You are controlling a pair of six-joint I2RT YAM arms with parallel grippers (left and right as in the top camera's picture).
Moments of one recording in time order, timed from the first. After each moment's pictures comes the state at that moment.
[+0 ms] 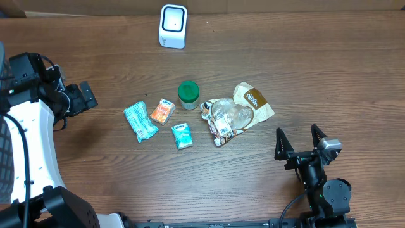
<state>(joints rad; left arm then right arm) 0.39 1.57 1.38 -1.02 0.08 -0.09 0.15 0.01 0.02 -0.02 -0.02 0.23</state>
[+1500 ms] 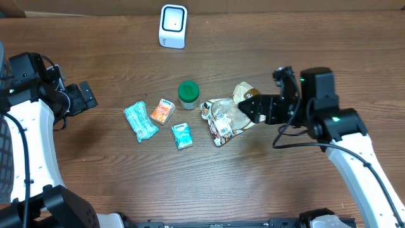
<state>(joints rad) 0.39 1.57 1.38 -1.02 0.07 -0.09 0.22 1.28 1.05 -0.67 -0.54 0.28</state>
